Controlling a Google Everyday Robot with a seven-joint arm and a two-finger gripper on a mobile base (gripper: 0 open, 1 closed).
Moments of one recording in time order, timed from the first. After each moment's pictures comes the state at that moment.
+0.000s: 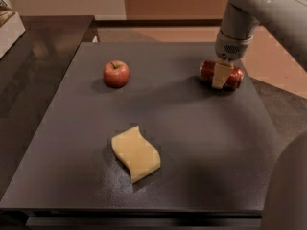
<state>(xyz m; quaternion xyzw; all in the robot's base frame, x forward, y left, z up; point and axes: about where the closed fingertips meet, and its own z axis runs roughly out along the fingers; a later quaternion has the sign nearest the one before) 0.635 -0.202 0.850 -0.58 0.81 -0.03 0.06</state>
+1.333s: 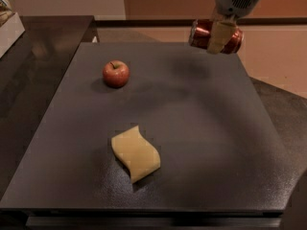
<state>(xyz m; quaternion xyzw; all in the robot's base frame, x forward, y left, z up) 0.621 -0.156 0.974 -0.65 0.74 -0.04 0.16</state>
